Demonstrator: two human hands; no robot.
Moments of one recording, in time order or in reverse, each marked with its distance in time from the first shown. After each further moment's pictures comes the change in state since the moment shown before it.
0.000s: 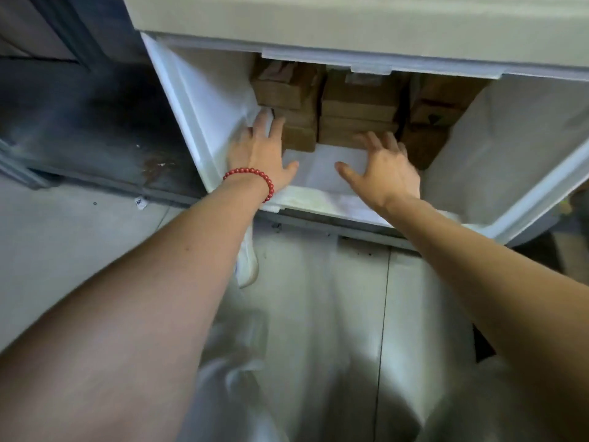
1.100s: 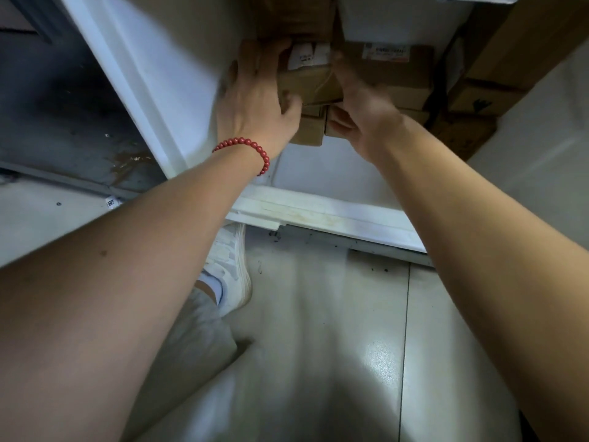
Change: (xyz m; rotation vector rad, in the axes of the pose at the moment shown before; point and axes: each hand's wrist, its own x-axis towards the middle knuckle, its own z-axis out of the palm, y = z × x) left_hand 0.056 -0.008 0.014 -0.278 0.352 0.027; right_hand 0.097 -0.054 0.027 1.259 -0.198 0.374
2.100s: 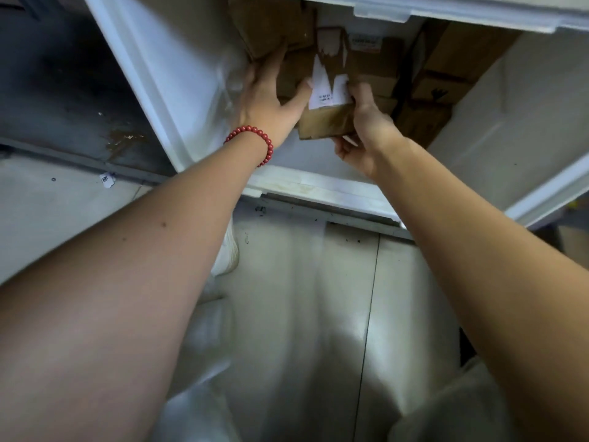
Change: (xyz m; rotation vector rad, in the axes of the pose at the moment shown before) left_hand -0.030 0.037 -0.004 -0.429 -0.171 -0.256; right_hand -0.067 0.007 -0.044 0.161 0.099 0.236
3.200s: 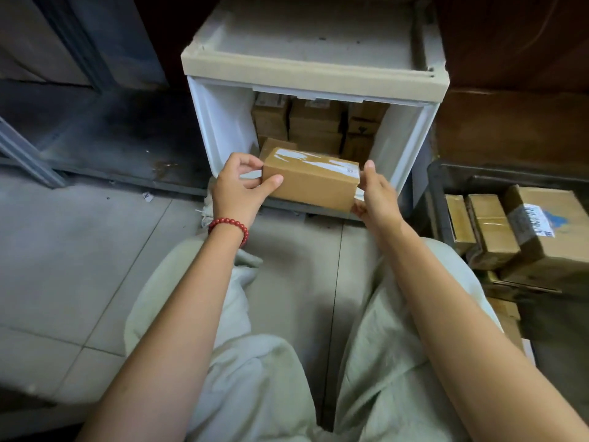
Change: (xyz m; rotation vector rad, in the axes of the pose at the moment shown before) left_hand -0.234 0.072 -0.116 -0.451 0.109 -0.104; right_hand -0.236 0.029 -0.091 -0.106 0.149 -0.245
